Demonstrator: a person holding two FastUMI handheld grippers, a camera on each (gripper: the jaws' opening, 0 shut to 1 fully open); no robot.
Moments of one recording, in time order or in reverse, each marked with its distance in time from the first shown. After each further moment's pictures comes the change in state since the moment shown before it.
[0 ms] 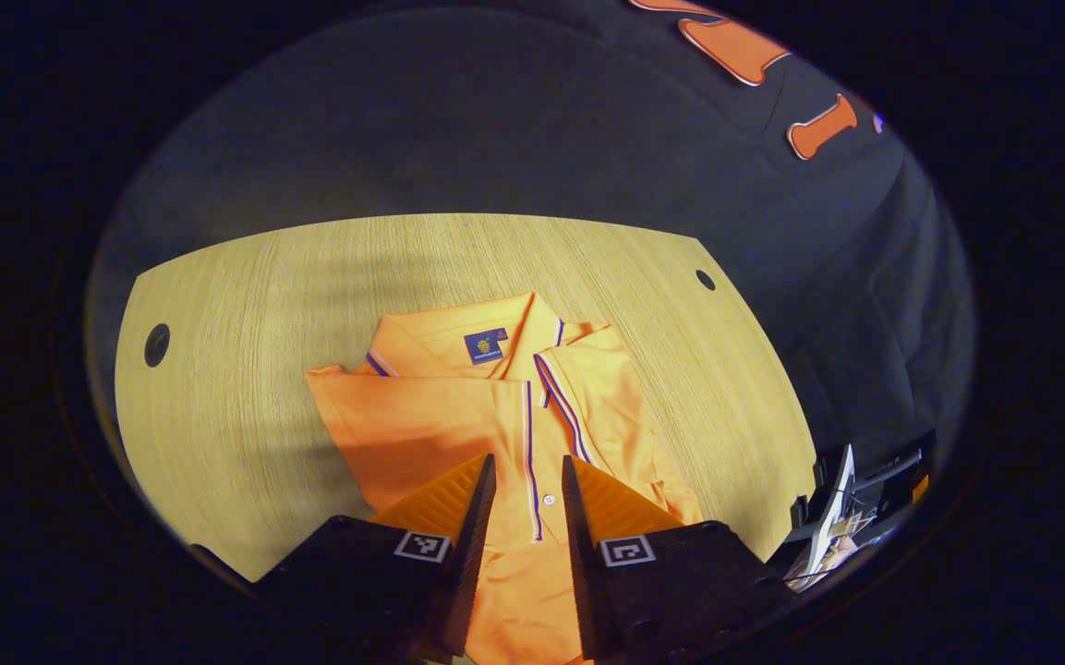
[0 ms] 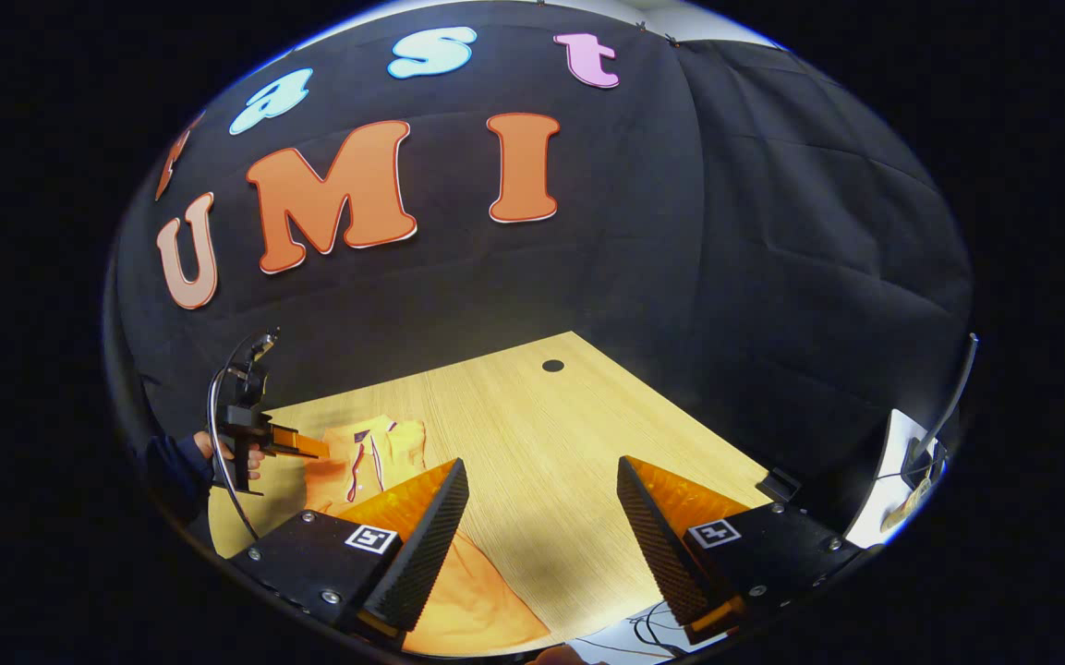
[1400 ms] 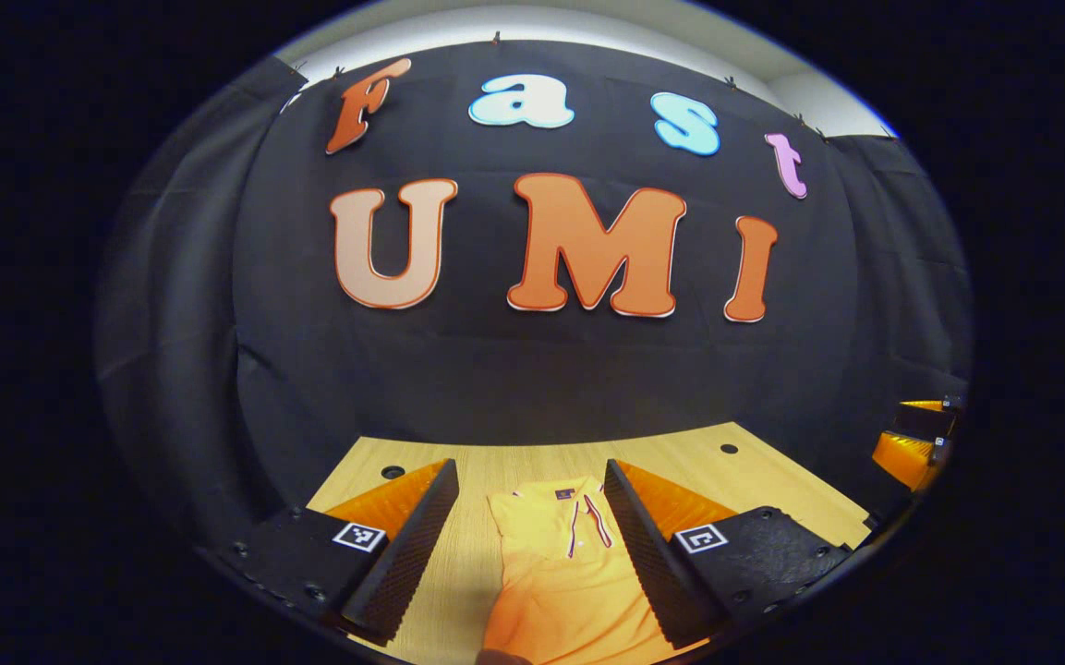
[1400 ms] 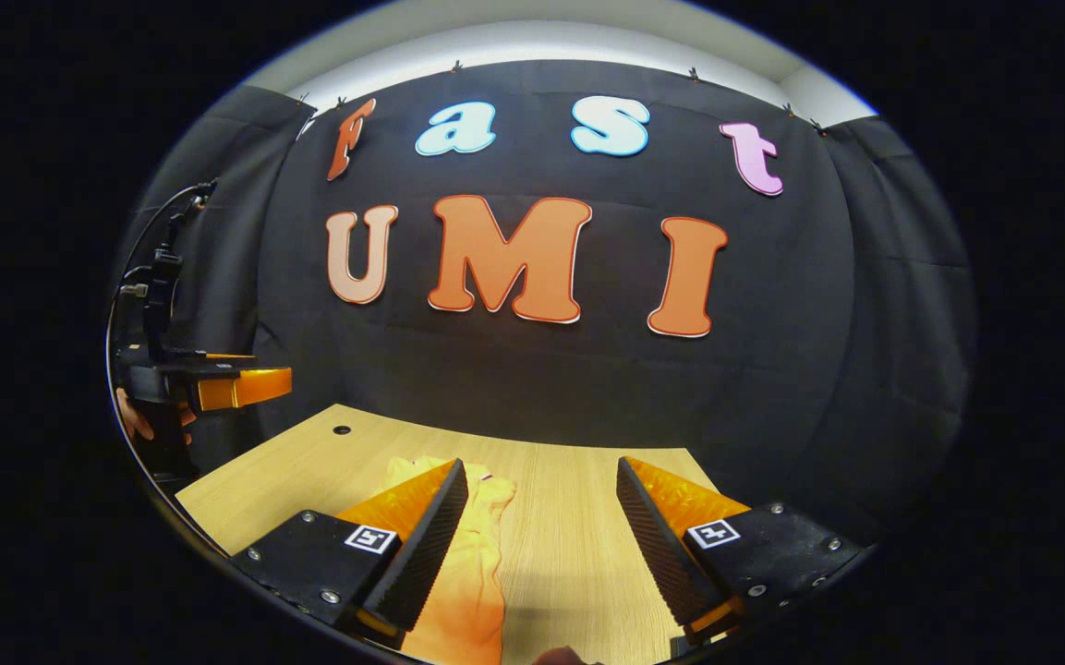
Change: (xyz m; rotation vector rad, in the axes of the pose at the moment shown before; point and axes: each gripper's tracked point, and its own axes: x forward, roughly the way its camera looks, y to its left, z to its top) left arm -0.336 -0.101 -0.055 0.076 -0.894 0.430; right arm -0.041 0.070 0.056 -0.303 -0.347 0.468
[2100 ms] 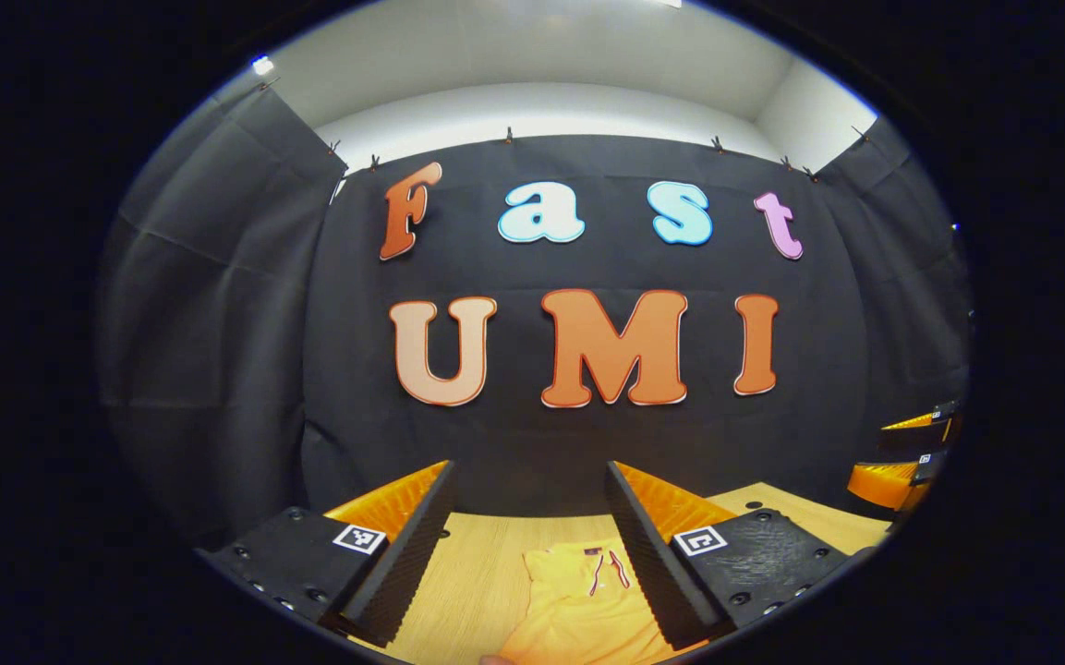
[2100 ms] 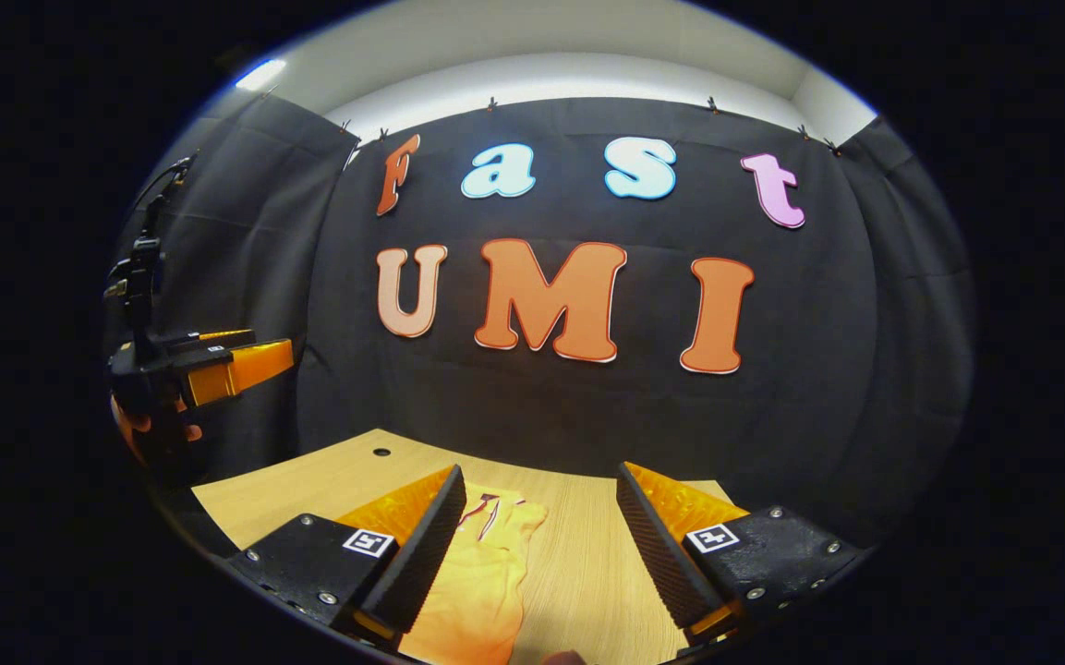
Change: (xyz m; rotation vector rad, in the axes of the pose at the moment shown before) left arm -0.099 -0.012 0.028 0.059 -0.240 0.140; right arm -0.037 0.017 -0.005 -0.020 -0.113 0.108
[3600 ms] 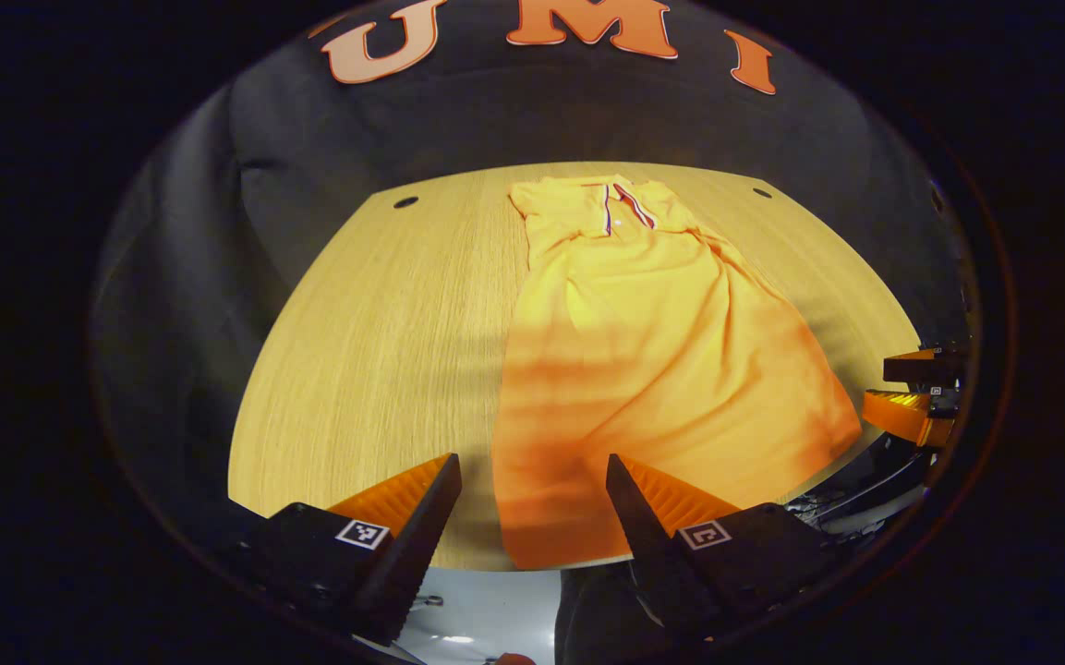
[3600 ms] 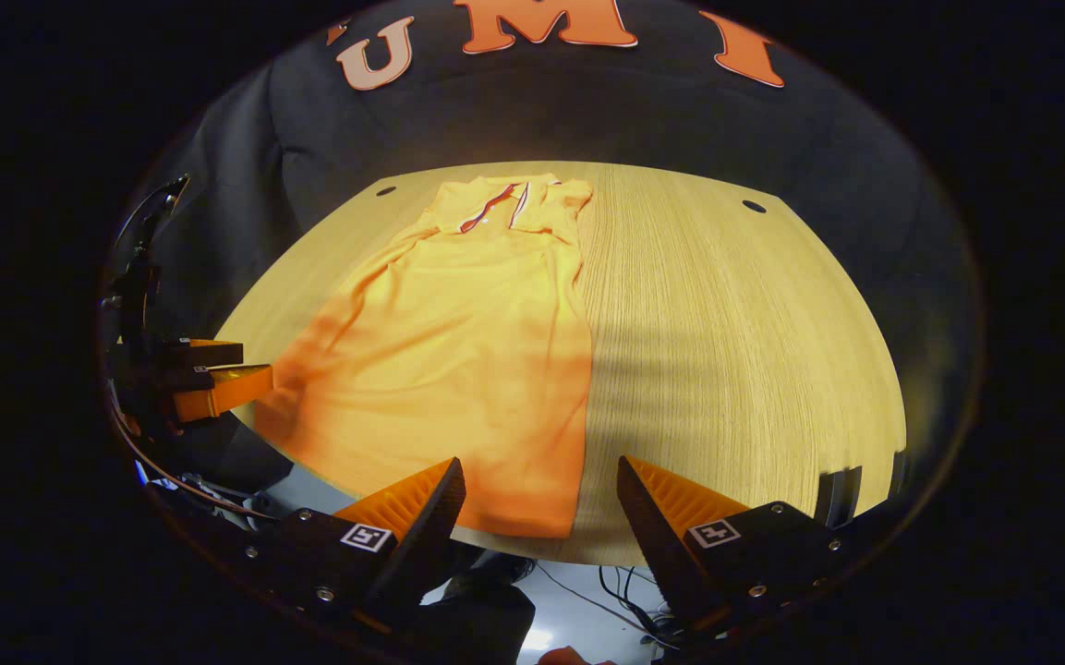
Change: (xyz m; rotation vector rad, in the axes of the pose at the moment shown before) left arm -0.124 0.026 -0.334 0.083 1.066 -0.114; right arm -0.055 0.063 -0.303 0.122 0.922 0.106
